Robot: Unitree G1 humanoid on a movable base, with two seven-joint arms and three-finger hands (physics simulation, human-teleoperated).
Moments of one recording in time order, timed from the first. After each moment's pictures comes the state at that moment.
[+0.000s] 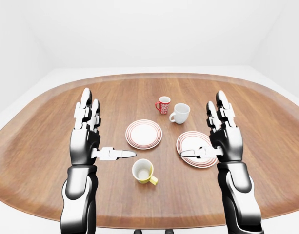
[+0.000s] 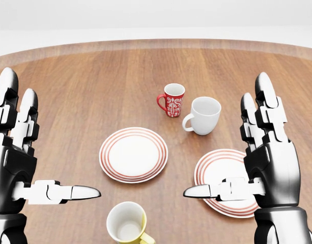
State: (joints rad) left arm 0.02 0.03 0.09 -0.55 -0.04 0.09 -0.09; right arm 0.04 -0.02 -0.05 -0.51 0.04 0.09 0.07
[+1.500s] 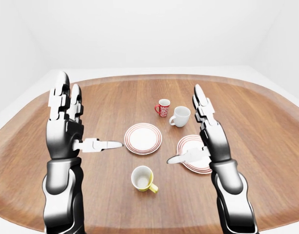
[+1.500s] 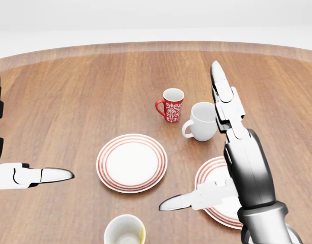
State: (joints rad) left arm -0.08 0.11 0.22 -0.57 -0.10 0.09 -0.11; right arm 0.01 -0.02 0.09 -0.59 -0.29 0.09 0.15
